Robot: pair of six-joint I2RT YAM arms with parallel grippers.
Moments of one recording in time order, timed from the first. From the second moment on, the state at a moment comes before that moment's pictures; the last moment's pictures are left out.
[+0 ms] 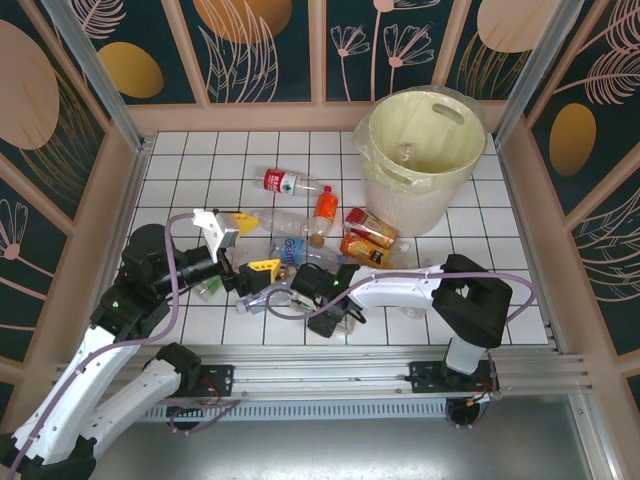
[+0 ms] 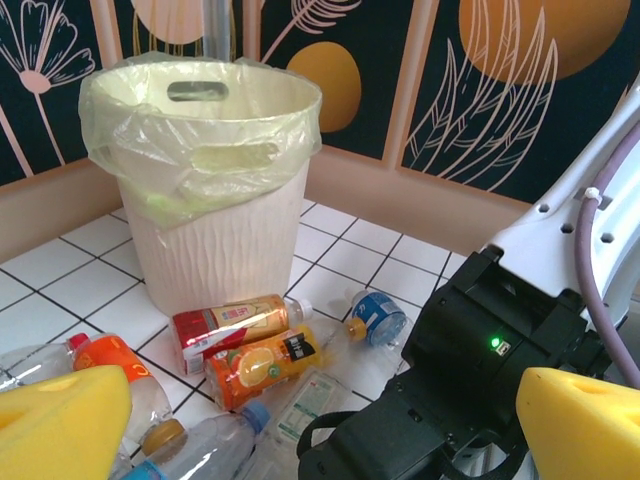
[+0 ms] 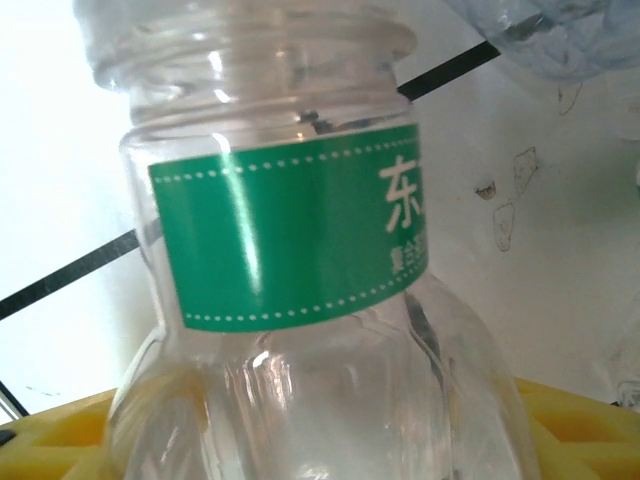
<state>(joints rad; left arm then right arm) -0.53 0.67 0.87 -0.34 0.60 -0.05 1.16 1.71 1.00 -0.65 0.06 0.02</state>
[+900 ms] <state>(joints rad) -0.53 0.81 0.81 -0.01 0.73 -0.19 1.00 1.26 0.92 -0.64 -0.02 0.11</state>
